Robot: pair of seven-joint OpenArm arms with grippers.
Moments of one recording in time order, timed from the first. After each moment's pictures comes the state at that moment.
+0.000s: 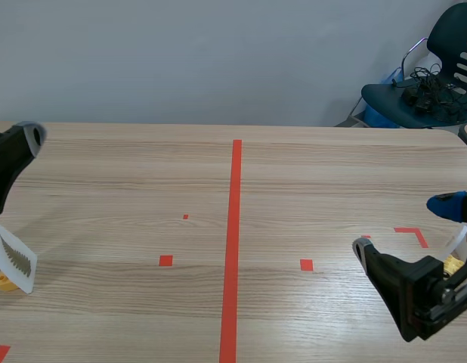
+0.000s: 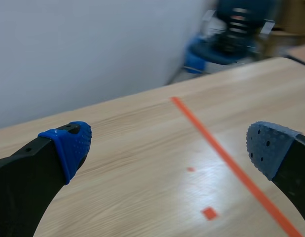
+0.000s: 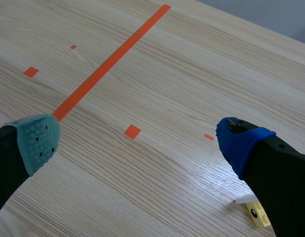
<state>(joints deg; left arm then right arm) 32.1 -24.6 -23.1 113.9 -30.3 -36.7 2.1 -43.9 27.8 12.2 114.5 16.8 24.7 0.2</state>
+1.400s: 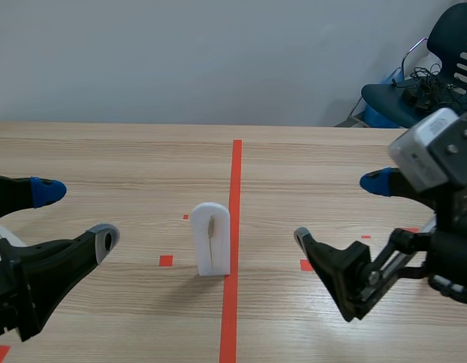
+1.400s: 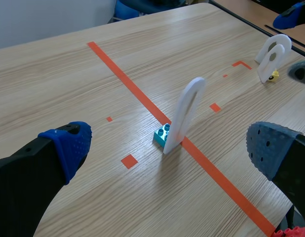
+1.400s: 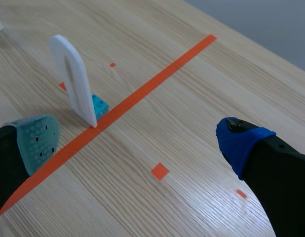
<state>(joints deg) 36.6 -24.6 -14.6 111.1 -28.5 -45.1 5.4 -29.9 27.7 -1.5 110.9 10.0 27.5 -2.1</state>
